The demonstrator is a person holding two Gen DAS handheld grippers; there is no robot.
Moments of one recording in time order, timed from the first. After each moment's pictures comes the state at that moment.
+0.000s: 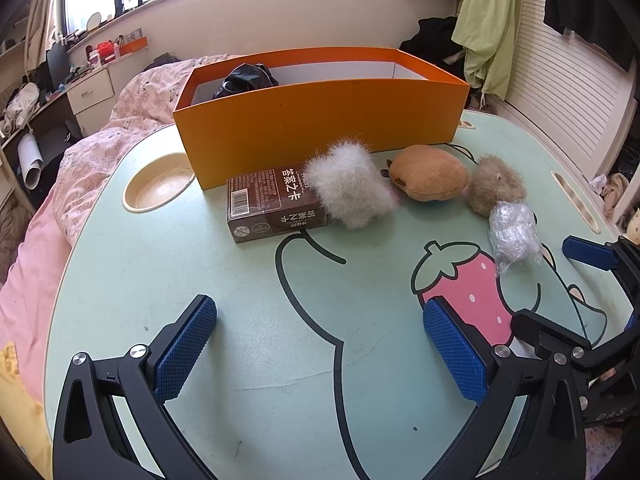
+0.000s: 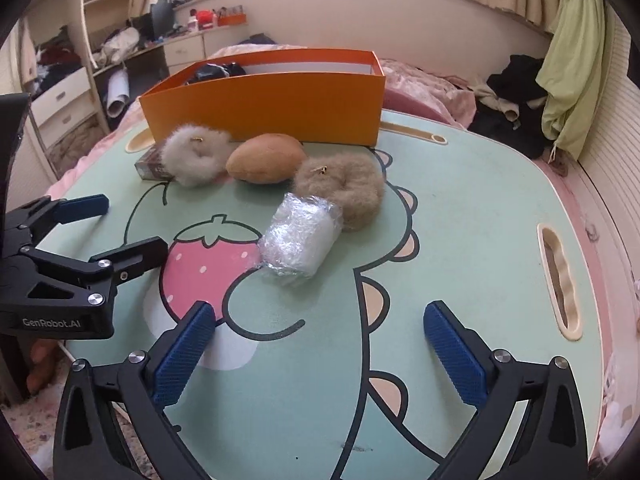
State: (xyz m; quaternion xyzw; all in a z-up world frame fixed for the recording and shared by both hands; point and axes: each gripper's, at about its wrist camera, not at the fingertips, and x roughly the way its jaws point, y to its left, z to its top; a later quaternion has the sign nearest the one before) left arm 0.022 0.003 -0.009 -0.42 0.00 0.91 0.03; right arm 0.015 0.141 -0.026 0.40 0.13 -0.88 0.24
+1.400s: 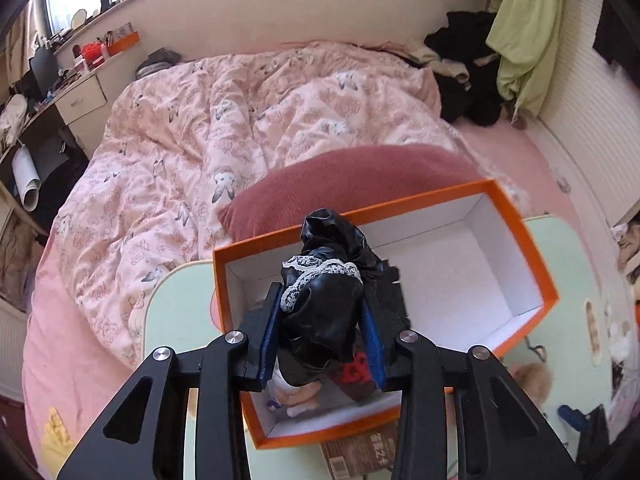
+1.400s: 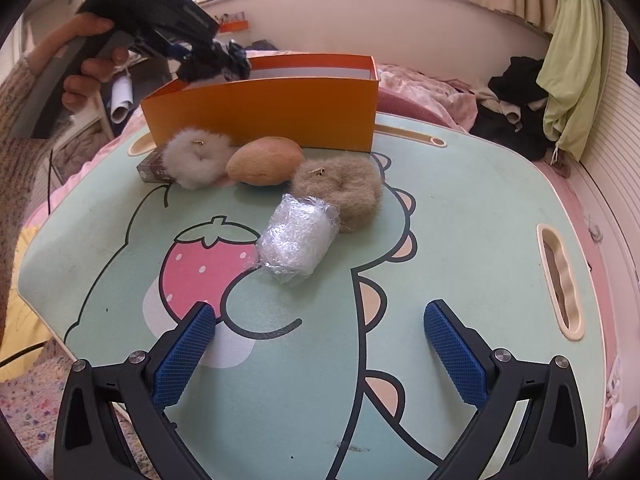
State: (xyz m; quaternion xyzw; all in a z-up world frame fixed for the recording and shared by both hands) left arm -0.147 -0.045 0.097 -0.47 0.00 0.88 0.03; right arm 0.015 0.140 -0.024 0.39 0.12 -0.88 0.24
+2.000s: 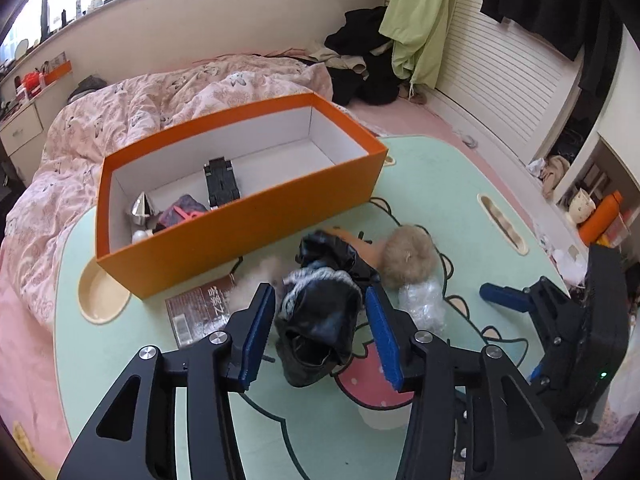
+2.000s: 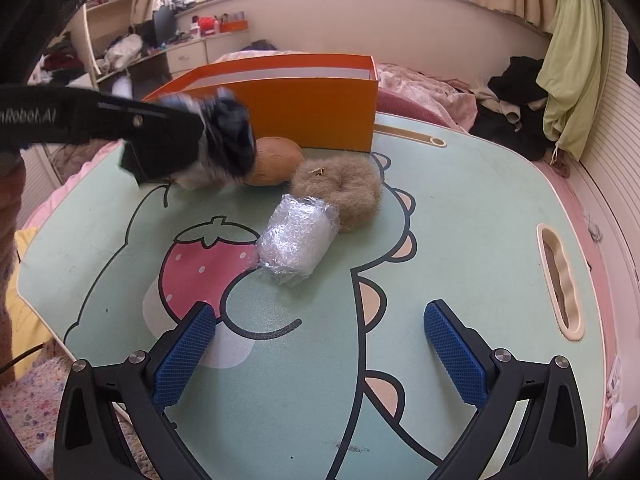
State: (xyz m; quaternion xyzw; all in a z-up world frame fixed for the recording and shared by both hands) left arm -0.027 0.028 0.060 -0.44 0.02 0.88 0.17; right arm 0.015 0.141 -0.025 0.39 0.12 -0.88 0.24
